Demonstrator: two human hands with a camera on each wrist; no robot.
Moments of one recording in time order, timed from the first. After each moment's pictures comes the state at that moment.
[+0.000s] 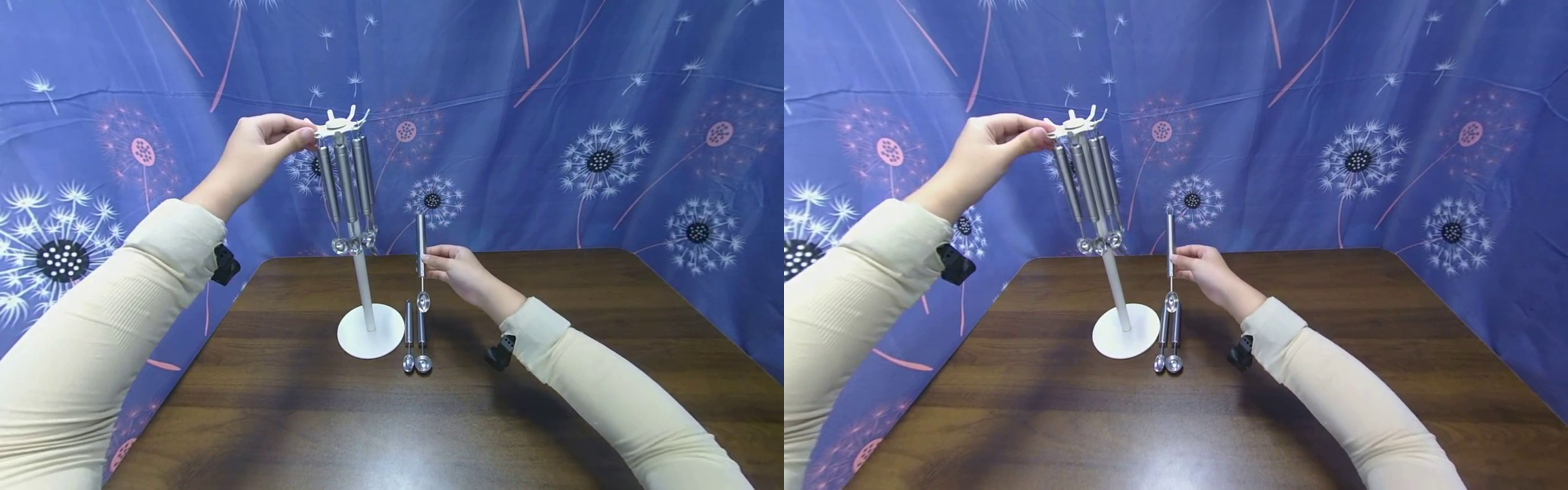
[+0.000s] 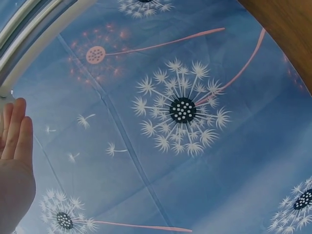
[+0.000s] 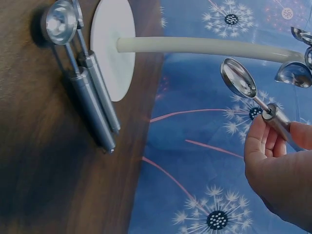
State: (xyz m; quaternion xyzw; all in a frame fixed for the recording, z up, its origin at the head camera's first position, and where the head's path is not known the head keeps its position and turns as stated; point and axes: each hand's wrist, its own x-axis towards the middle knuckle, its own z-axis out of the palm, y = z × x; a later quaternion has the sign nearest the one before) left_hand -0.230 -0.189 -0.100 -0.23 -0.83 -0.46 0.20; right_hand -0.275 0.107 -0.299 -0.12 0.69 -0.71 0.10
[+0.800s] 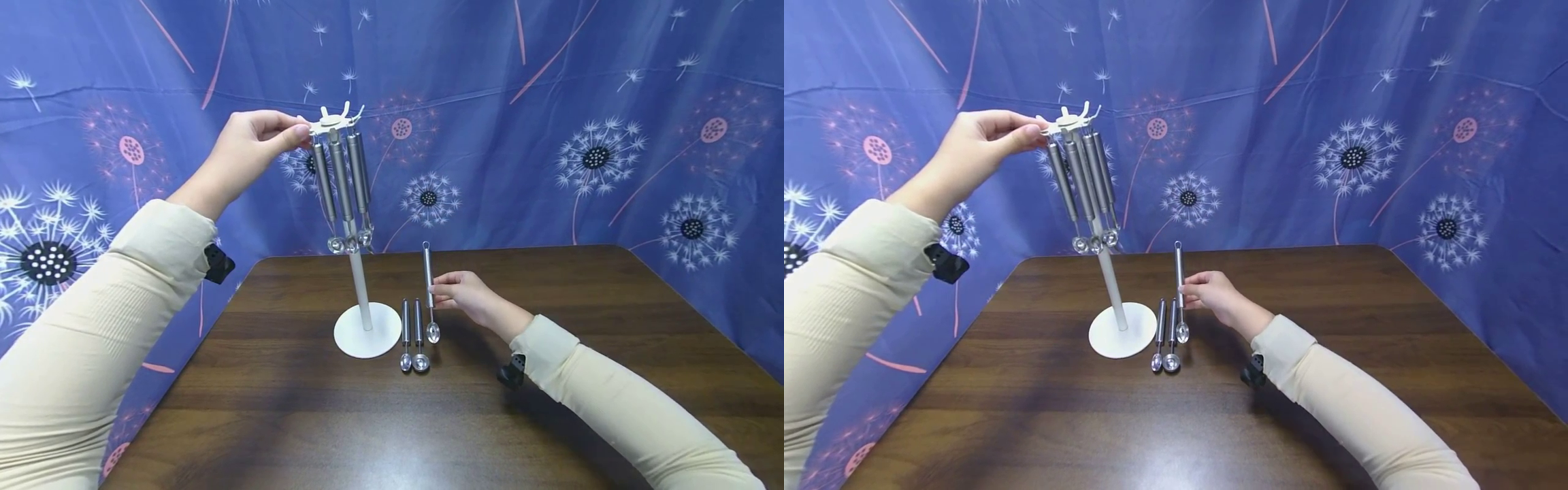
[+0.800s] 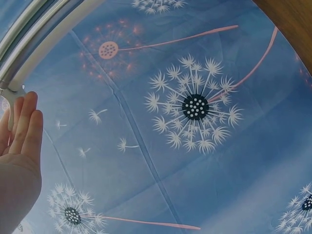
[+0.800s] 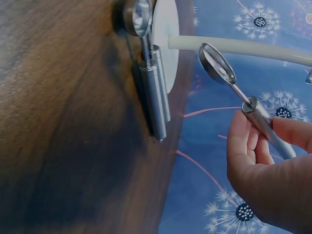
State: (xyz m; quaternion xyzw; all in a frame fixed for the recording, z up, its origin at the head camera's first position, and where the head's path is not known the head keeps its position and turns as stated) left_hand -0.227 -0.189 -0.096 -0.21 -0.85 -0.44 0.19; right_hand -0.268 0.124 -0.341 -0.08 0.72 -0.67 0.14
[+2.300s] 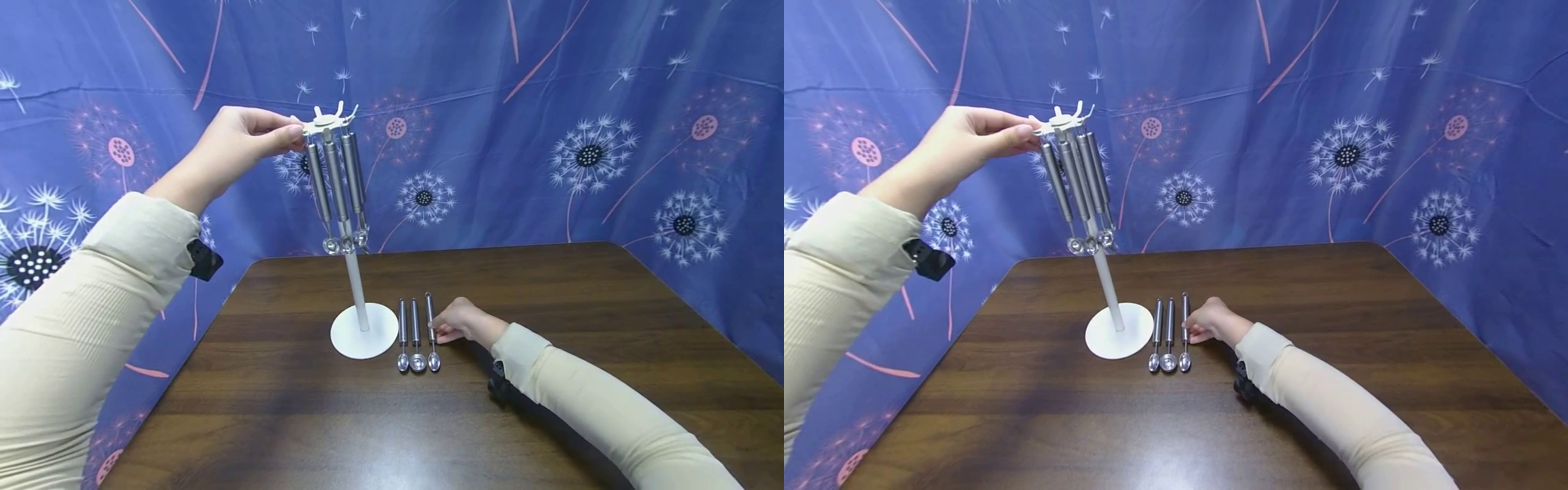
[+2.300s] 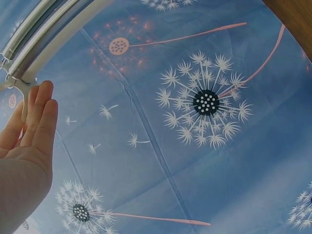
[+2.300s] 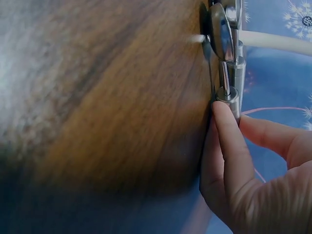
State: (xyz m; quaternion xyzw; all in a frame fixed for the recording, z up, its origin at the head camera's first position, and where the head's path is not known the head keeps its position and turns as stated) left_hand -0.224 -0.193 -0.085 -0.20 -0.86 -0.45 0.13; right_hand -0.277 0.120 -0.395 0.06 0.78 -0.59 0.21
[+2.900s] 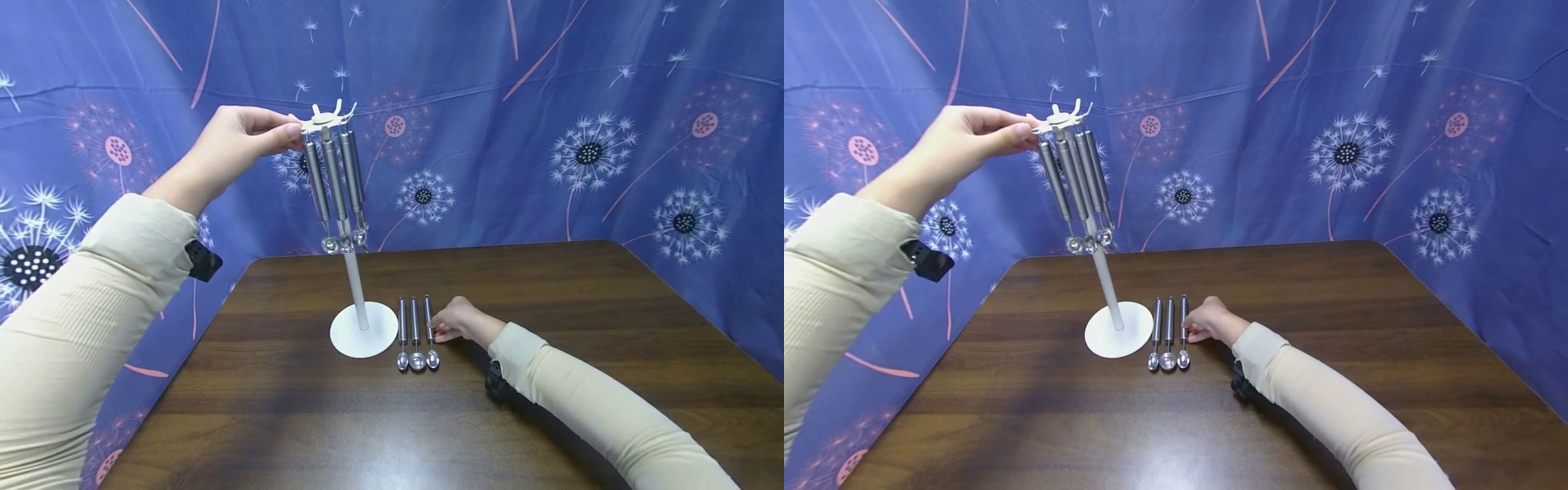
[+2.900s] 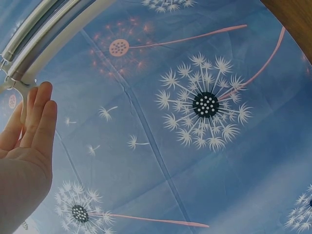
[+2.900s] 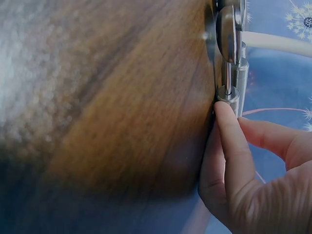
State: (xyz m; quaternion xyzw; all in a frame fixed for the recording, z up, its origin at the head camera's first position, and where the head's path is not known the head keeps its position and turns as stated) left_hand -0.224 -0.192 -0.086 -0.20 -0.86 -0.46 0.12; right_hand -0.275 0.116 -0.391 0.08 0.79 -0.57 0.20
